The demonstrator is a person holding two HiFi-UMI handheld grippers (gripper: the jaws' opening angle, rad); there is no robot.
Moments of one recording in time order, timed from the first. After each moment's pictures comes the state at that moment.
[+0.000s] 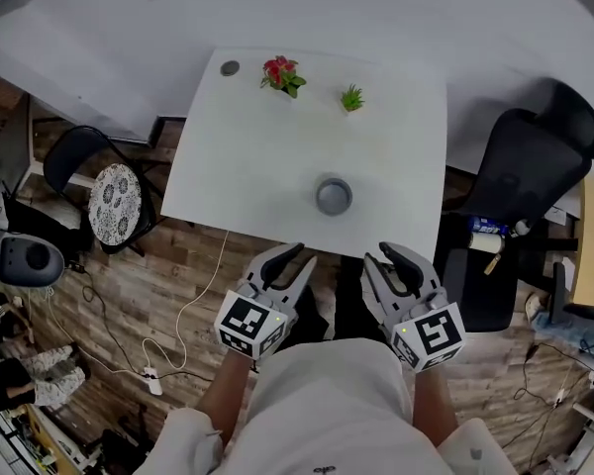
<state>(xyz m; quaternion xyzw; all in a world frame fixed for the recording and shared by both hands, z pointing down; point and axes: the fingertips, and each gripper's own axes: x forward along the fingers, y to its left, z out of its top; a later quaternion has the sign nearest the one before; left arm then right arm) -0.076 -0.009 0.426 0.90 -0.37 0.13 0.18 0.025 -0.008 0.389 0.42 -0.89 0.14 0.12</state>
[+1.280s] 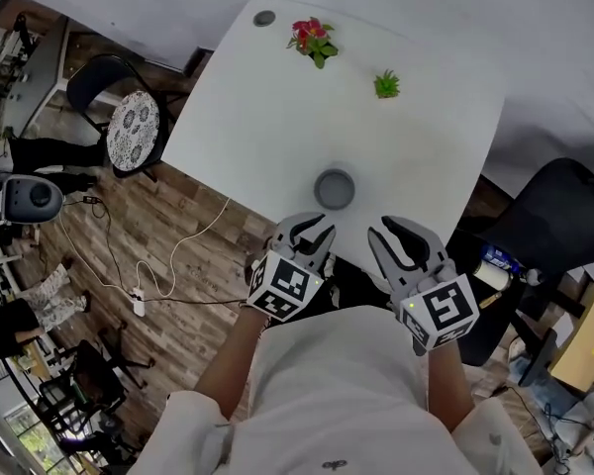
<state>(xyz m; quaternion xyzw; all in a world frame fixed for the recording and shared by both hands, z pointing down) -0.011 -0.077 0.525 0.83 -0.41 0.34 0.16 0.058 -0.100 0.438 0.25 -0.94 0.19 0.16</state>
